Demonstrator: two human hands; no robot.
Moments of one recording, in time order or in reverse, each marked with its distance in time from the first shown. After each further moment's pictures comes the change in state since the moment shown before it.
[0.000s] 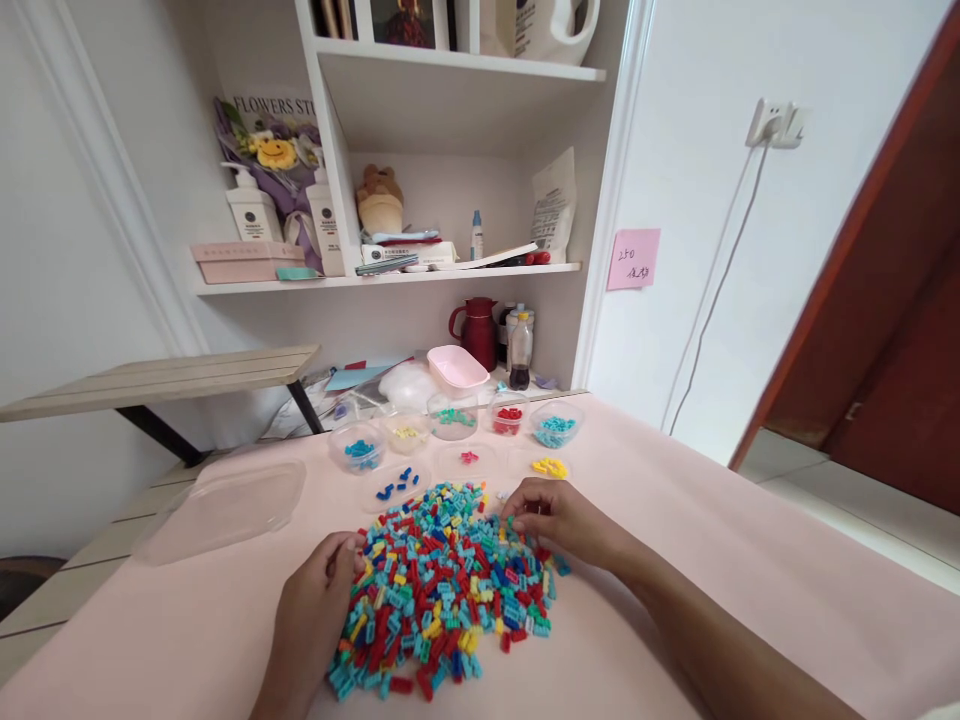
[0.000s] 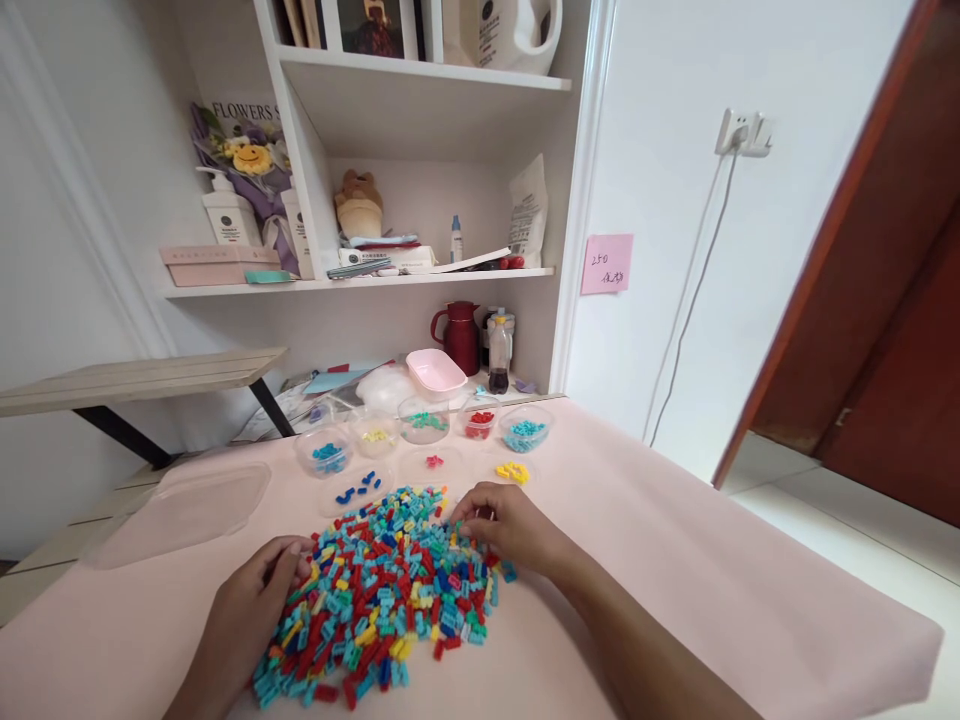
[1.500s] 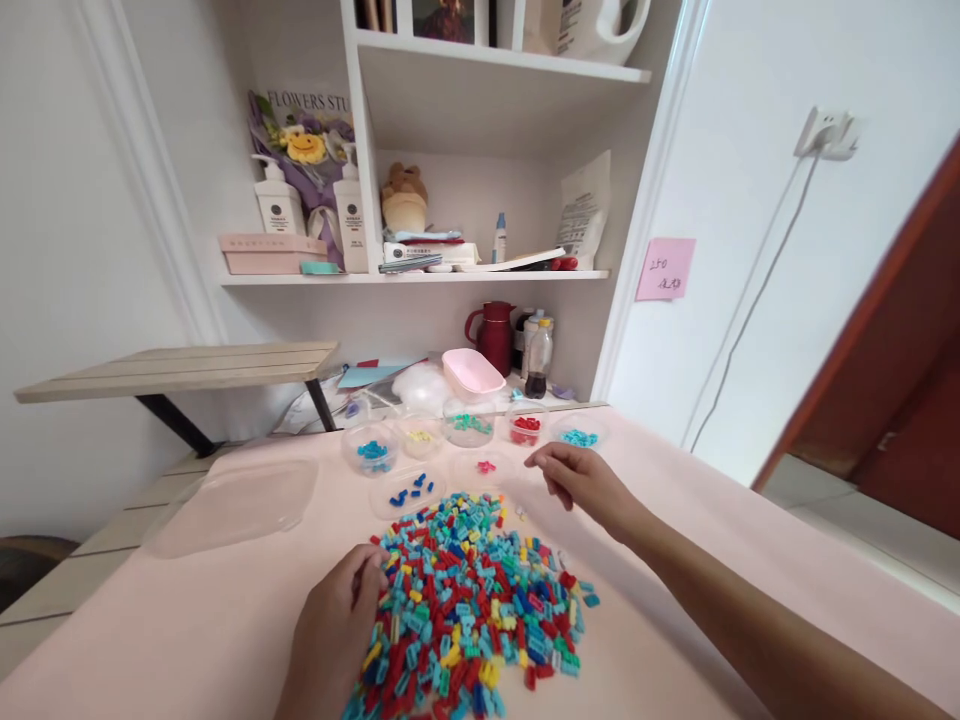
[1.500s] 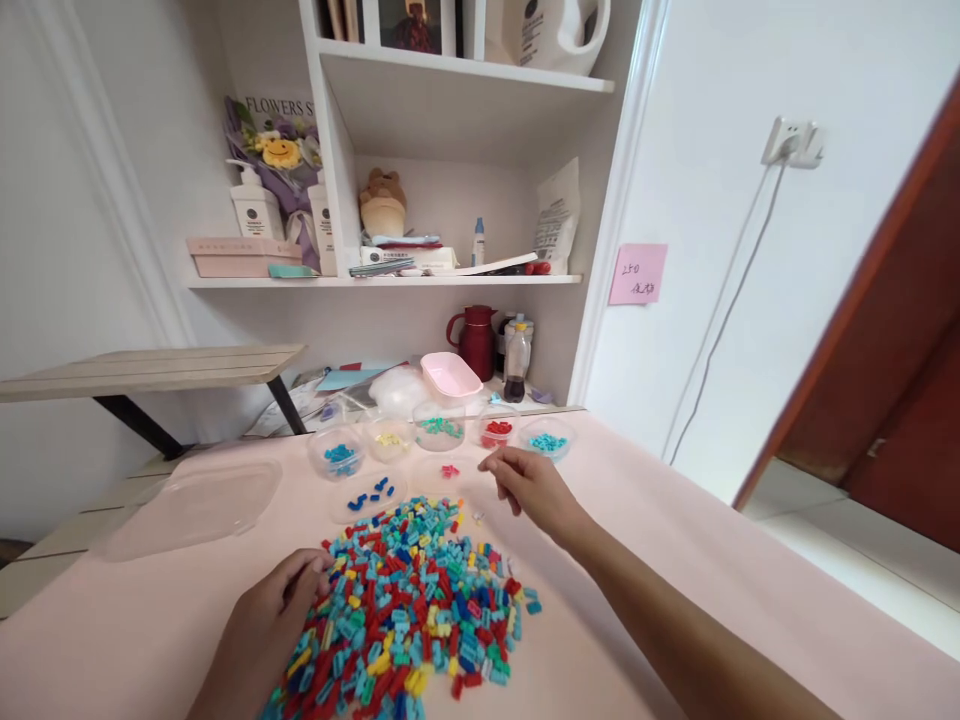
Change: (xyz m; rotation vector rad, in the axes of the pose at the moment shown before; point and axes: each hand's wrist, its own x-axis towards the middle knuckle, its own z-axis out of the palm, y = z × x) left_hand -0.007 0.002 0.006 0.021 -0.136 -0.030; right_hand 0.036 -0.016 -0.021 0.033 0.256 0.050
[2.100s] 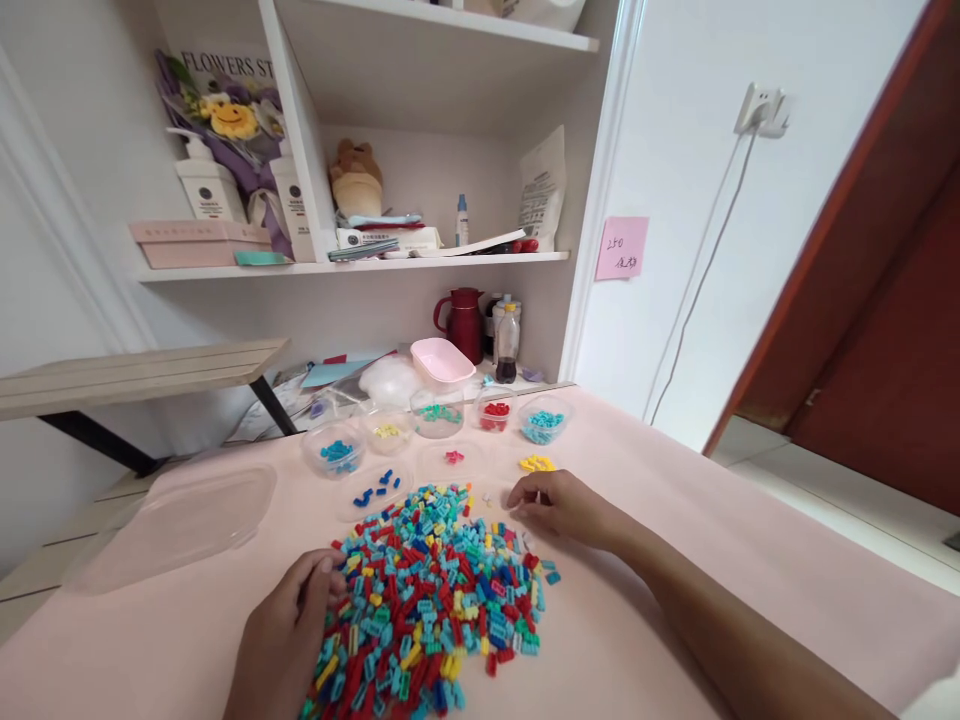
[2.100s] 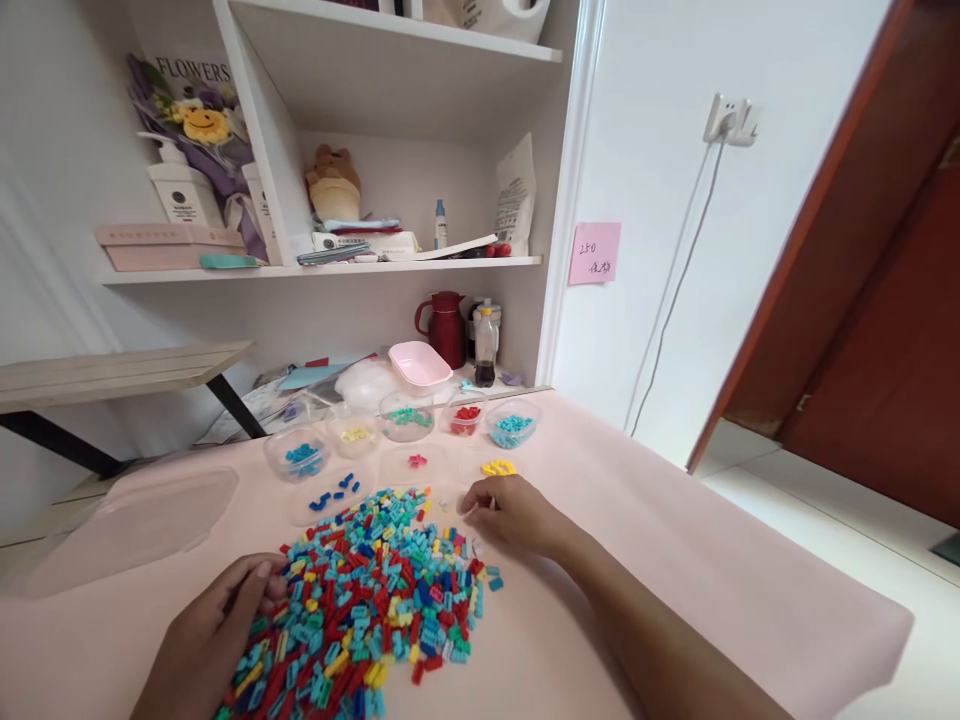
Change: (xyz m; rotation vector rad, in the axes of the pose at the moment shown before) left_hand 0.004 -0.001 -0.001 -0.070 0.068 -0.013; right_hand -0.026 0.031 -0.018 -0.435 -0.224 -0.016
